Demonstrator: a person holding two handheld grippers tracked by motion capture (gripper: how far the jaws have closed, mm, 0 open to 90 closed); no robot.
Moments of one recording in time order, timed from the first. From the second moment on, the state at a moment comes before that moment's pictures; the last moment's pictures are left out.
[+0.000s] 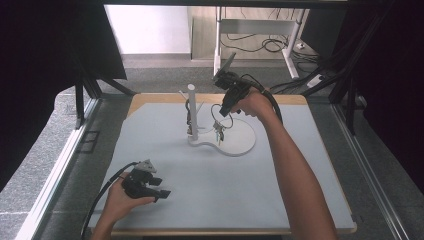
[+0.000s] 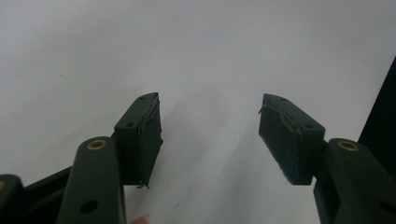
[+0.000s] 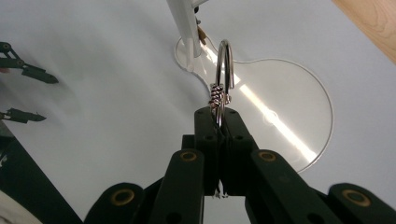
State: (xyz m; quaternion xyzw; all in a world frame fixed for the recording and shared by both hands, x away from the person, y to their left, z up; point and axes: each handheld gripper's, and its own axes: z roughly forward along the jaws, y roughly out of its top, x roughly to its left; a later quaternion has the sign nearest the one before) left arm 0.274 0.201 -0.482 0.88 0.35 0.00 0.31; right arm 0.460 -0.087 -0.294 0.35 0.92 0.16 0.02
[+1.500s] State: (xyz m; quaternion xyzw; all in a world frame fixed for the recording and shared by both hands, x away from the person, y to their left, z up) left arm 0.271 0.207 -0.475 0.88 0.35 -0.01 0.33; right arm 0.517 -0.064 -0.313 0.38 0.91 0.17 0.04
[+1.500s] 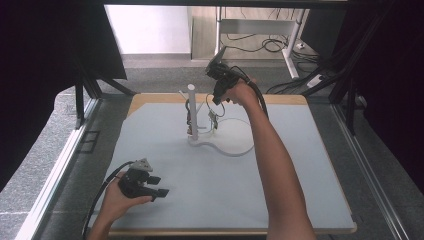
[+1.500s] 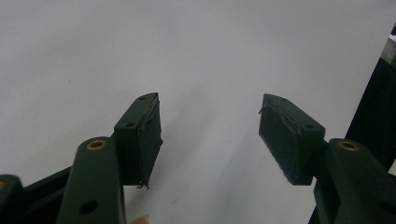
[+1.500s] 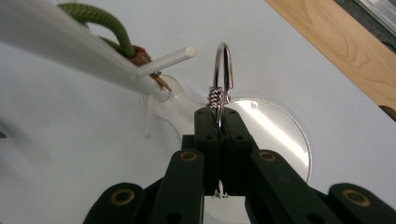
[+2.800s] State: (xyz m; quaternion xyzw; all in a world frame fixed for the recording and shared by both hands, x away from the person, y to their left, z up) left arm 0.268 0.204 -0.476 0.88 0.35 0.00 0.33; right arm 0.501 -0.037 -0.350 0.35 0.92 0.18 0.01
